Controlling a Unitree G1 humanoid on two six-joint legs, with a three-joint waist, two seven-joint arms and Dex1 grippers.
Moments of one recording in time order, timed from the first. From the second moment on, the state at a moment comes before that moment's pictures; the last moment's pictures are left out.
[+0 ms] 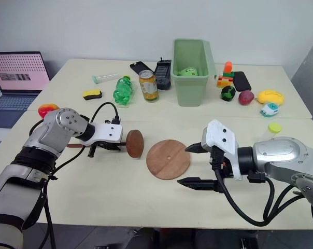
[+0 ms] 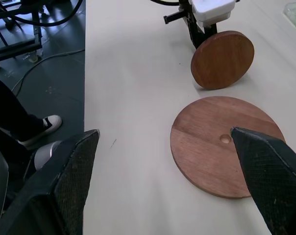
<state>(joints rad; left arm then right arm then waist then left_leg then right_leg) -0.87 0.81 -0.39 0.60 0.29 -0.08 -1.37 -0.50 -0.97 -0.01 -0.76 1.07 1.06 0.68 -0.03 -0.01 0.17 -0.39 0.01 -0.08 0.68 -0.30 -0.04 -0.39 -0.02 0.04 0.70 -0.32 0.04</state>
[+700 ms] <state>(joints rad) -0.74 0.37 0.12 0.03 -0.36 0.42 -0.90 -0.12 -0.92 -0.19 -0.86 0.86 0.81 0.65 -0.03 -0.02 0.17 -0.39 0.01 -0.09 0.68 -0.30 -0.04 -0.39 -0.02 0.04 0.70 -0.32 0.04</state>
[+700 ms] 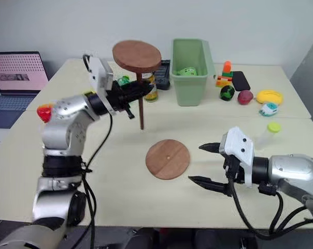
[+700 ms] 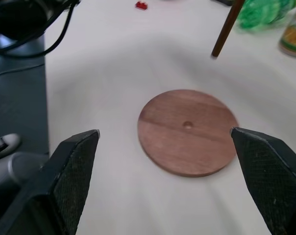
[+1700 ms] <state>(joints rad) -0.51 0.29 -0.06 -0.21 -0.48 0.39 -0.82 0.03 -0.86 -0.18 -0.90 0.83 0.68 0.67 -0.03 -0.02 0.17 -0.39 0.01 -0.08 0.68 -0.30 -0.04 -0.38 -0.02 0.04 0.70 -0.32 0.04</state>
